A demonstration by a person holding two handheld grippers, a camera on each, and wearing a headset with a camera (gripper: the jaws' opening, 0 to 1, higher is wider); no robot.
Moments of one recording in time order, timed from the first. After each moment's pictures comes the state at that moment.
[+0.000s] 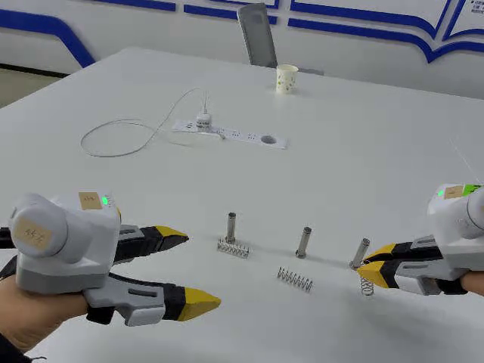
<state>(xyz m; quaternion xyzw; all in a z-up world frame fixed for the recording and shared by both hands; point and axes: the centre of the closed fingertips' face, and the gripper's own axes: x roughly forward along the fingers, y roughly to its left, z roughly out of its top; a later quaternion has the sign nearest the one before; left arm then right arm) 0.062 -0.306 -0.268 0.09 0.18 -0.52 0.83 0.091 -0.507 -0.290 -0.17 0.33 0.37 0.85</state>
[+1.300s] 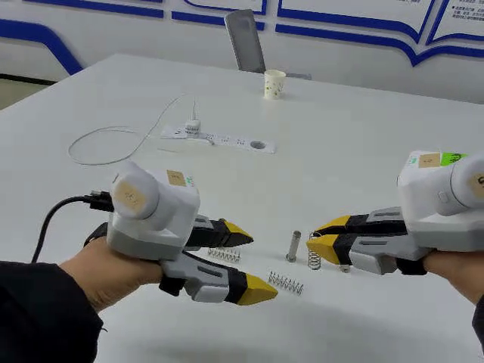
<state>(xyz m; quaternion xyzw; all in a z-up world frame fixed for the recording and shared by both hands) 0.071 -0.394 -0.259 0.09 0.19 -0.61 0.77 0.083 -0.429 -0.228 -0.15 0.24 0.42 0.86</state>
